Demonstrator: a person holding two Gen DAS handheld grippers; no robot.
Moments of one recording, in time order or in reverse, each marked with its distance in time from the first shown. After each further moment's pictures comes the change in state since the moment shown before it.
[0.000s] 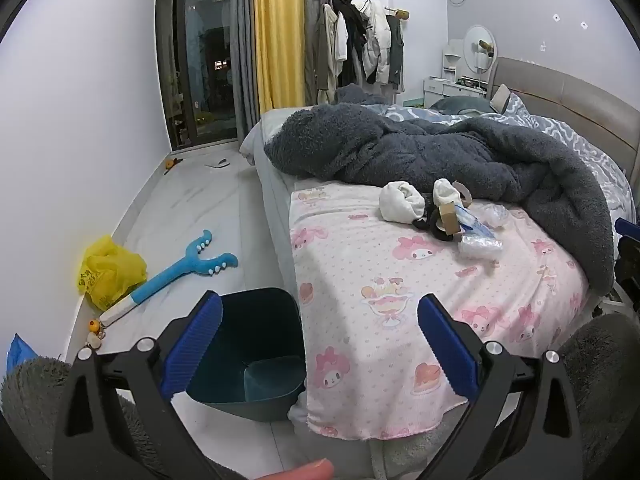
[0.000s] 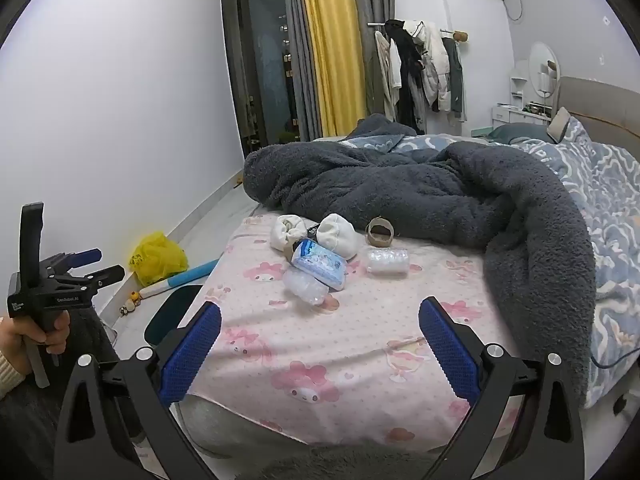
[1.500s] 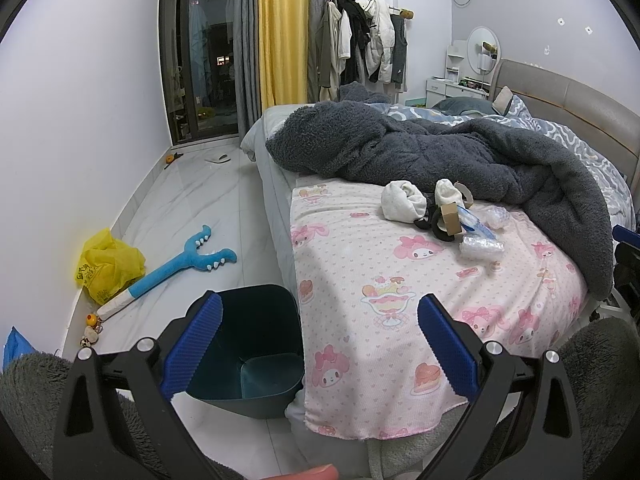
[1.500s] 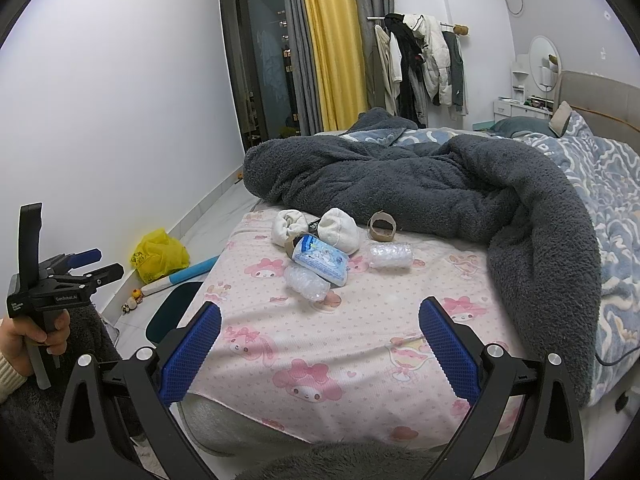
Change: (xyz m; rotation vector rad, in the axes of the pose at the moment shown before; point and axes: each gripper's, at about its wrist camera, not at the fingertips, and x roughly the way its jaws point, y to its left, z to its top) left arm 0.001 0.001 0.000 -0.011 0.005 -0.007; right arm 0.005 -0.002 0.000 0.001 0.020 0.004
